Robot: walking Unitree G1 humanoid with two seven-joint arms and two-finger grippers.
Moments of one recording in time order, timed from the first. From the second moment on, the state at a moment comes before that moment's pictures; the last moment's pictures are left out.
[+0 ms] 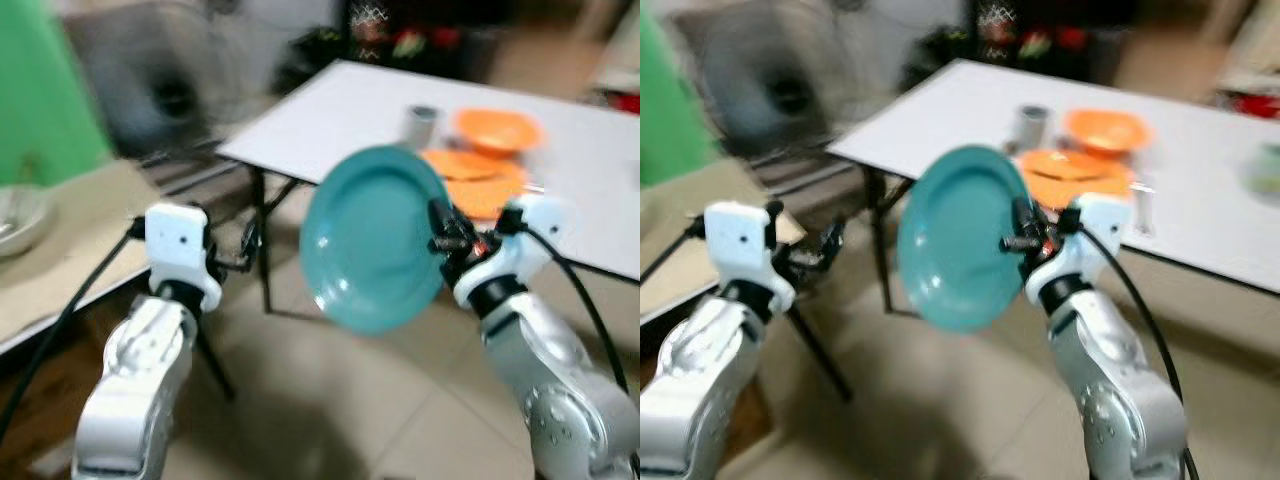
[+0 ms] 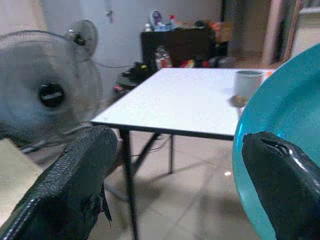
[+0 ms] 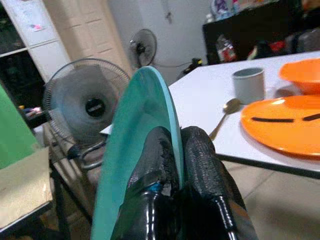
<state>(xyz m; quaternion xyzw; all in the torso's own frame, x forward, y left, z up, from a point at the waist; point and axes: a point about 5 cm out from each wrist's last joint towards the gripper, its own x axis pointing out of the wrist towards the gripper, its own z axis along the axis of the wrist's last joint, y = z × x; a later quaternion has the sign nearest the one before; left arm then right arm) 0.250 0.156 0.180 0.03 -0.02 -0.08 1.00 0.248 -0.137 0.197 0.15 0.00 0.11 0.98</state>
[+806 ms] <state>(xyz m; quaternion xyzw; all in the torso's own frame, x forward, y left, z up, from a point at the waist) 0.255 0.147 0.180 0.04 -0.02 -0.10 0.99 0.249 -0.148 0.196 0.14 -0.01 0.07 0.99</state>
